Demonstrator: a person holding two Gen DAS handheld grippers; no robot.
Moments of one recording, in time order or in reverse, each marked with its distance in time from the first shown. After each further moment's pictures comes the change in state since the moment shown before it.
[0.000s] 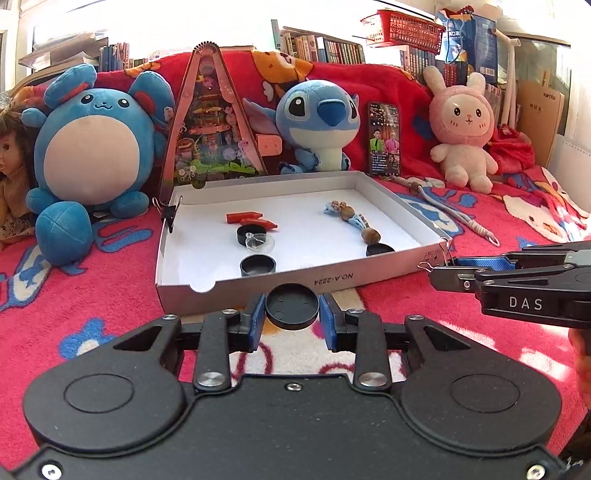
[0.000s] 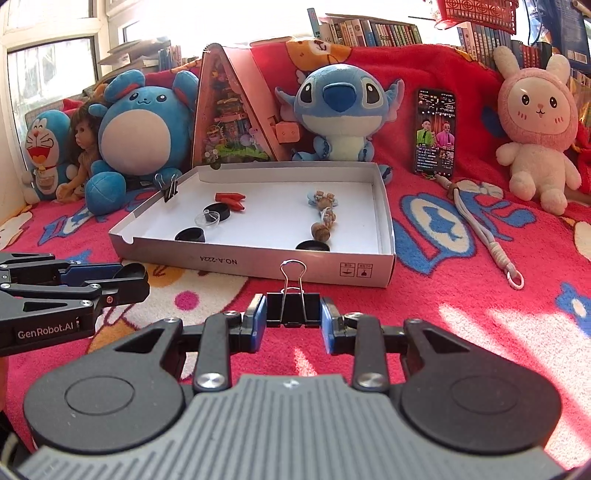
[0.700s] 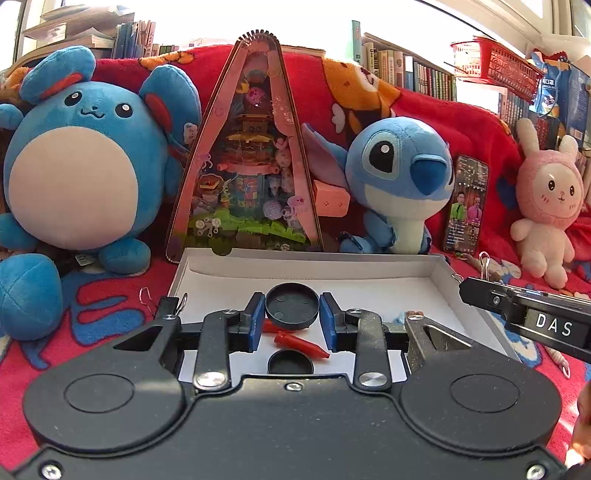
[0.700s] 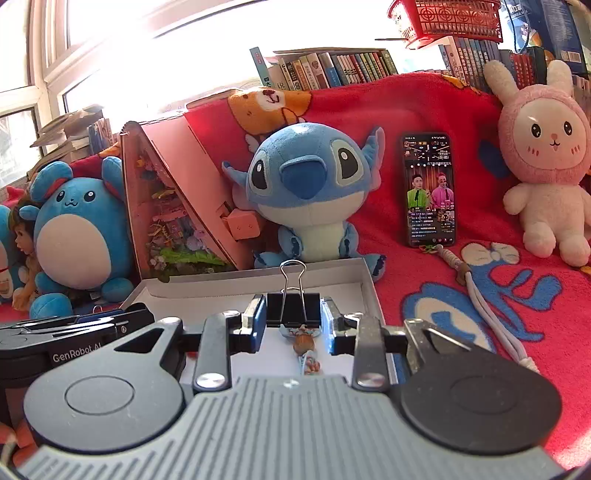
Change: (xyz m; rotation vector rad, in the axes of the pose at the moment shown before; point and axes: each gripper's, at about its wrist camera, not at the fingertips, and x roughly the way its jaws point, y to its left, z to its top) left arm 0.140 0.040 0.098 -0.188 -0.011 0.101; right arm 0.100 -0.026 0.102 0.146 -0.106 -0.073
